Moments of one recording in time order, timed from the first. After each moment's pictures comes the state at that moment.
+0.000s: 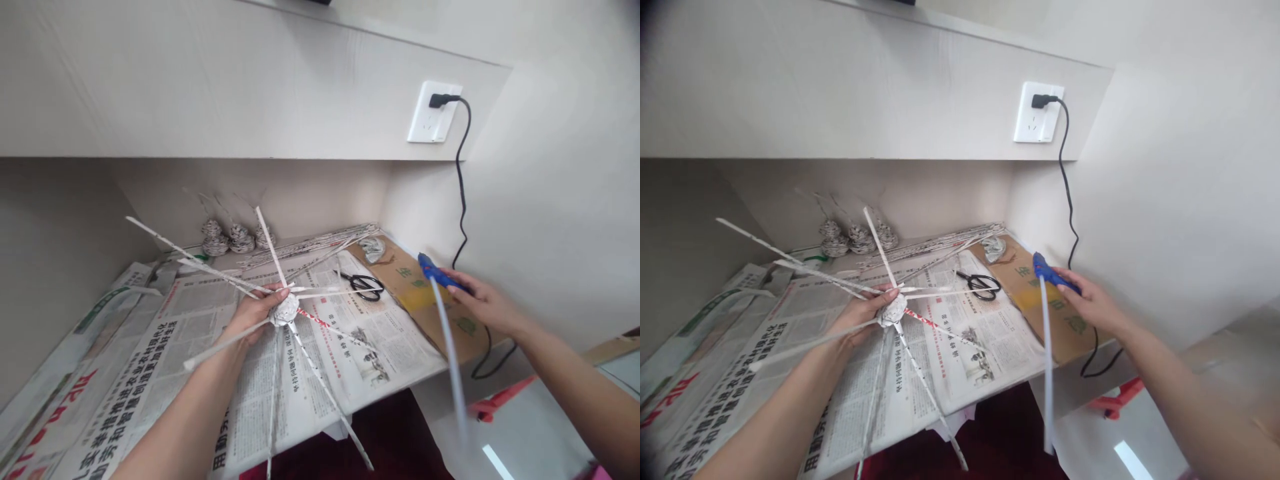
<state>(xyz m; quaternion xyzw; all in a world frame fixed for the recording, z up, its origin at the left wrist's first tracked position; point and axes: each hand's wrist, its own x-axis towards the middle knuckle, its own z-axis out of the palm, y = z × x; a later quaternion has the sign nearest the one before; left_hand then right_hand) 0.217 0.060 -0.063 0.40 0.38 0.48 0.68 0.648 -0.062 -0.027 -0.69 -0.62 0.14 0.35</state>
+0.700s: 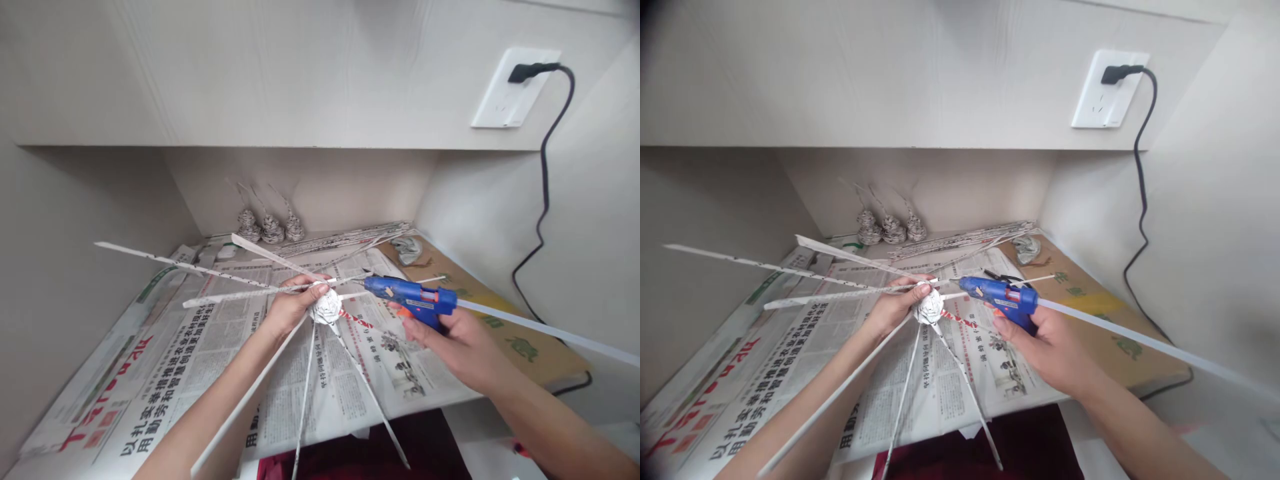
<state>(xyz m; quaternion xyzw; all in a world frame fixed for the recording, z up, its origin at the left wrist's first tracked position) 0.222 0.041 -0.045 0.49 0.34 0.52 0.61 0.464 -0.066 -0.008 -0.59 -0.62 0.32 0.40</state>
